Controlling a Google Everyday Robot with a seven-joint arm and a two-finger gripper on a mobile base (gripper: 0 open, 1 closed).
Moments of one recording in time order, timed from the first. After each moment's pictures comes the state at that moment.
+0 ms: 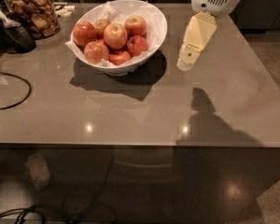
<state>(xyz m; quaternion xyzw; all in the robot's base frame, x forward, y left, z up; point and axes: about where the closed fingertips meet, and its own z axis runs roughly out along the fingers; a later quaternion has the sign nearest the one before) 0.548 -0.124 0.996 -0.56 0.81 -0.01 0.16</state>
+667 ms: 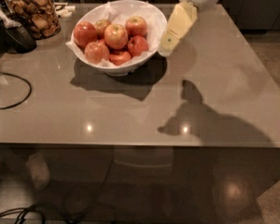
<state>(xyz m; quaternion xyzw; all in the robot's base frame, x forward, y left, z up) 0.582 -0.098 0.998 -0.52 0.83 0.05 0.19</state>
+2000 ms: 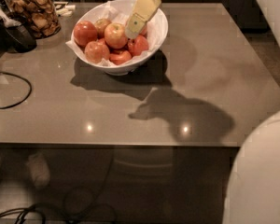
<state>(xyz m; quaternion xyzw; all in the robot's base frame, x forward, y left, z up) 0.630 -0.021 1.014 -0.55 0.80 0.08 0.23</state>
